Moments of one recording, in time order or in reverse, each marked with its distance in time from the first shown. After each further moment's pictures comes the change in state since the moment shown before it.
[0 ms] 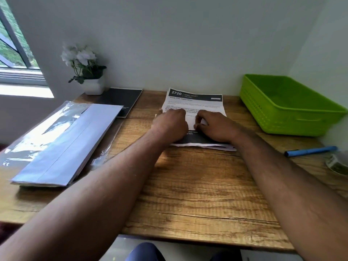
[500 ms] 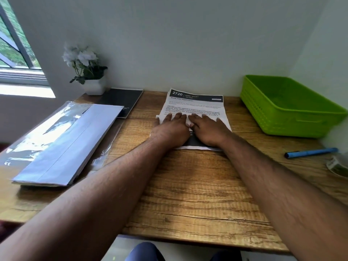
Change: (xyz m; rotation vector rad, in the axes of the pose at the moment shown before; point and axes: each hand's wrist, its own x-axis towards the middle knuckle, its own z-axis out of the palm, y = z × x) left_hand 0.008 -0.006 0.023 0.051 -0.214 -0.052; right_hand 0.013 -0.007 0.025 -0.209 -0.108 0.100
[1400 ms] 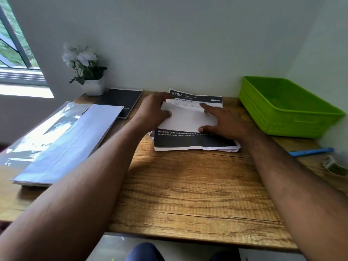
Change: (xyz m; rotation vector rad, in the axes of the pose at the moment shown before) left_hand -0.008 -0.046 -0.045 -0.557 0.420 0.194; right_hand -0.021 0.035 -0.033 0.064 0.140 -0.033
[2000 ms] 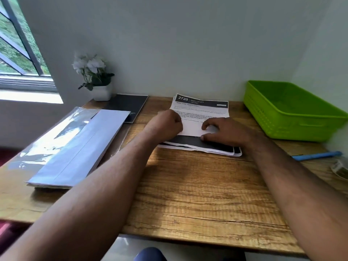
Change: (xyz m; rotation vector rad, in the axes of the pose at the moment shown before) left_hand -0.009 0.013 0.014 0.301 -0.193 -0.096; right_hand -0.004 -0.009 0.003 0.158 -0.079 -0.037
